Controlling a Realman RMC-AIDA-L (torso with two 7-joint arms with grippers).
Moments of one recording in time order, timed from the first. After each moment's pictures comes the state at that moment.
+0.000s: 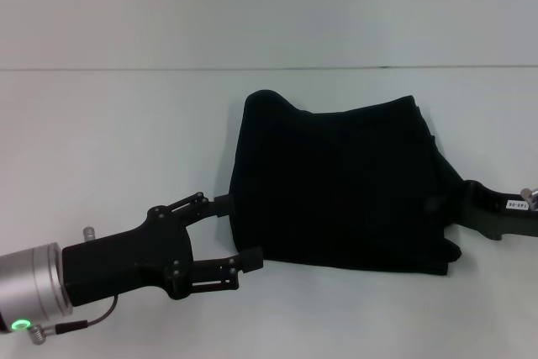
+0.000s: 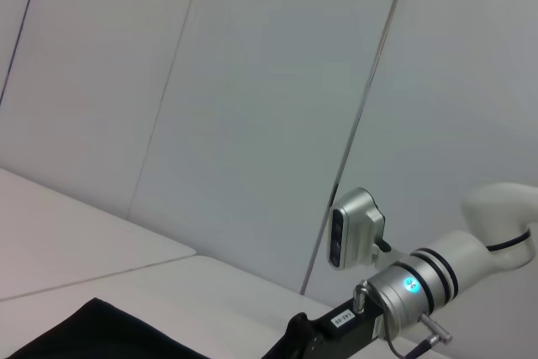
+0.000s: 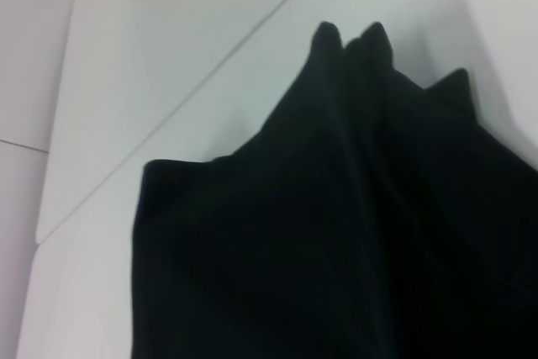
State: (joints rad) left arm -0.38 -2.15 0.72 0.59 1.80 1.70 -1.23; right arm 0.59 2.00 -0.67 -0.44 -2.11 -1.17 2.40
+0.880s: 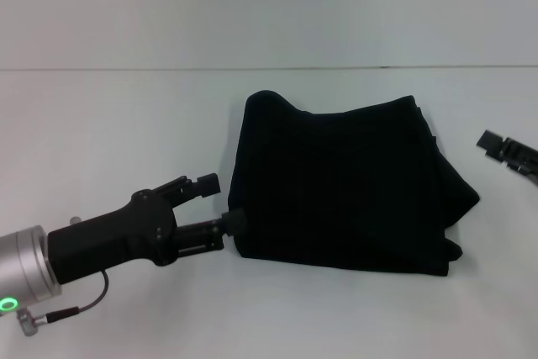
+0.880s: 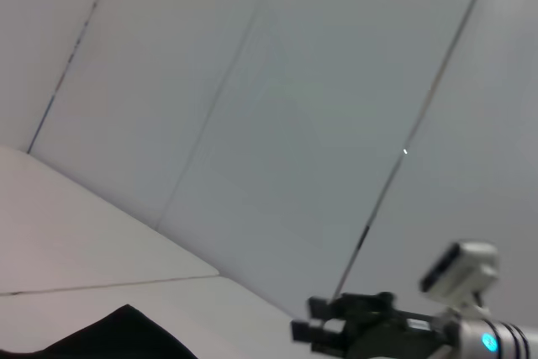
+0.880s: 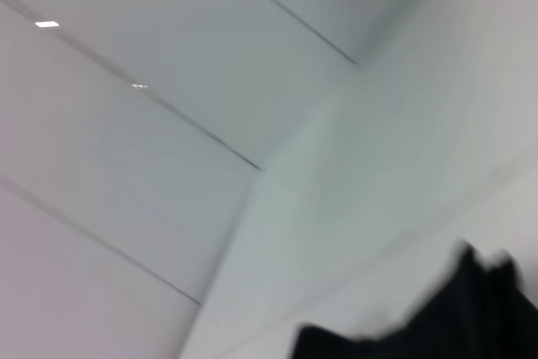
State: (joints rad) left arm -0.40 -2.14 0.64 0.57 1.80 1.71 -1.39; right arm 0.42 2.03 -0.44 -0.43 -1.78 -1.41 1.78
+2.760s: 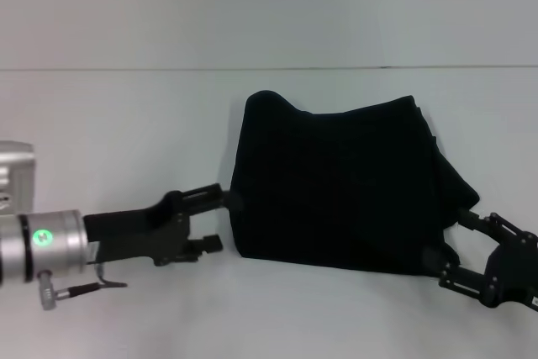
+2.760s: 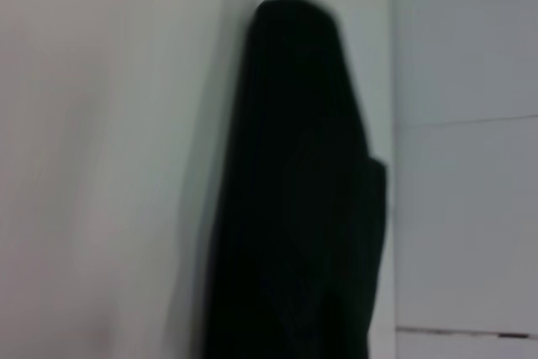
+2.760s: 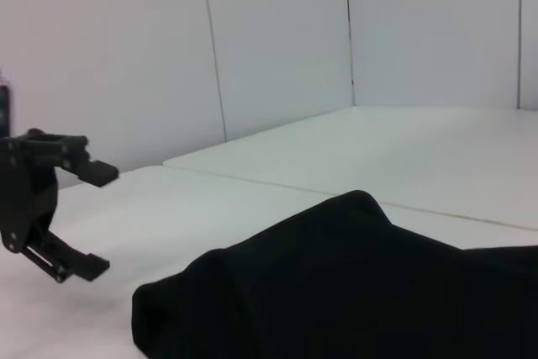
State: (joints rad) left arm -0.54 -2.07 0.68 0.47 2.02 1.43 -2.53; right arm 0.33 2.09 -0.48 -0.34 -1.87 -1.42 0.81
